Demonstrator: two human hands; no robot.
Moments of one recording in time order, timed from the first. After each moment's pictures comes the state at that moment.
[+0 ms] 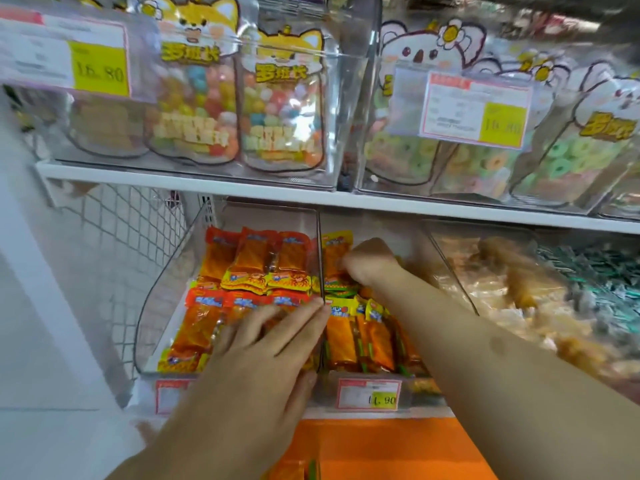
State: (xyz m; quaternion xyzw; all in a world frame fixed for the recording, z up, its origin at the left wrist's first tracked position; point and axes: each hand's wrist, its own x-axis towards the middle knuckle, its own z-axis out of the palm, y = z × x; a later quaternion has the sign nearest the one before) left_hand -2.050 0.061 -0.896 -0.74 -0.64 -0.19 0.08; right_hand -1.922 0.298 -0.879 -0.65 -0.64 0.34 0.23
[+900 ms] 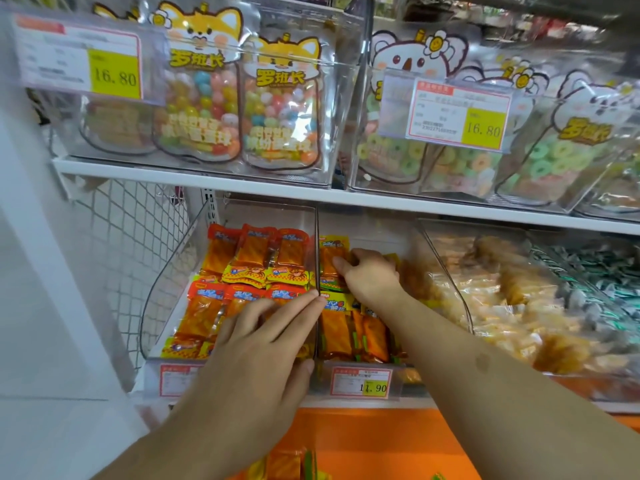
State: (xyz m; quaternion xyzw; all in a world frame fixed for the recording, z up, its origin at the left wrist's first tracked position) left_hand -2.040 0.051 -0.883 -0.73 -0.65 -0.20 0.01; right_hand -1.902 0.286 -0.904 -0.63 -0.74 0.18 0.15
